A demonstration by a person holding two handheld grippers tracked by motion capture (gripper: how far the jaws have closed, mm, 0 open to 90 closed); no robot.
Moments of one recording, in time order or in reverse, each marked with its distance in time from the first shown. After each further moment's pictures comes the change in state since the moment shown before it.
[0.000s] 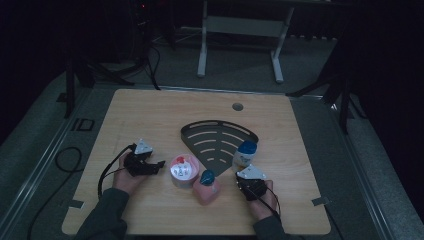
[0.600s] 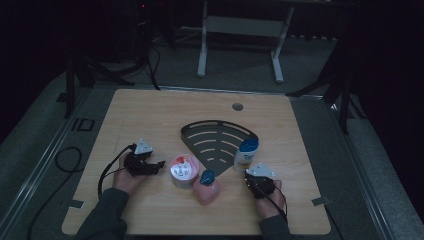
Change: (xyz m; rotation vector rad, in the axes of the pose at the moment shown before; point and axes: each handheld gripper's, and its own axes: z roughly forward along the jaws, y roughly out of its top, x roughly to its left) left arm 0.000 0.000 0.000 0.001 -0.001 0.002; right arm -0.022 -0.007 -0.005 0.029 -0.056 0.053
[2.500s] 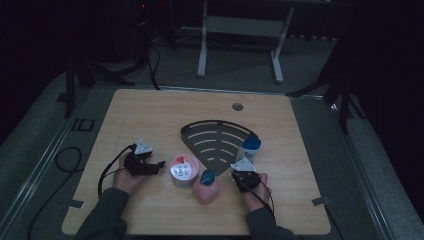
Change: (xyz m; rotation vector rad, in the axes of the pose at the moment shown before) left arm 0.000 0.000 0.000 0.001 -0.002 0.003; right arm 0.029 0.025 0.025 -0.013 -0.057 -0.061
